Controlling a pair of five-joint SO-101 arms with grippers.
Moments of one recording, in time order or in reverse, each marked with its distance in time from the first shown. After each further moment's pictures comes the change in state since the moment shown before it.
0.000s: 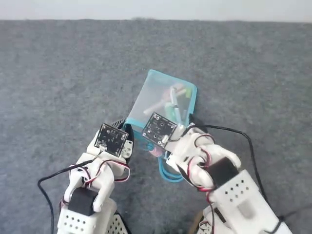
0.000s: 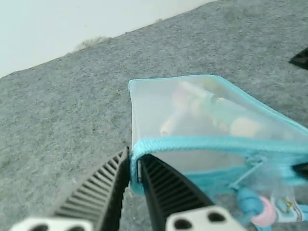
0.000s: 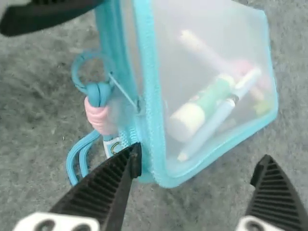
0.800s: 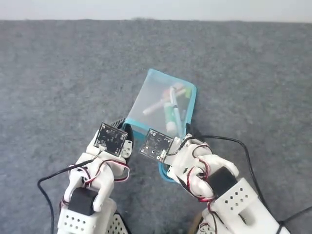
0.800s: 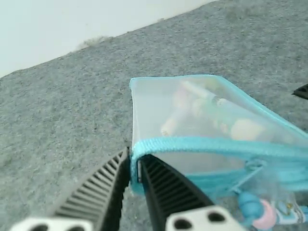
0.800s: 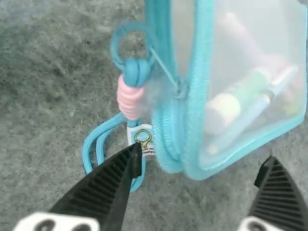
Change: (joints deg) left arm -0.4 0.0 0.1 0.0 0.0; right arm -3.6 -8.4 8.6 0.4 0.9
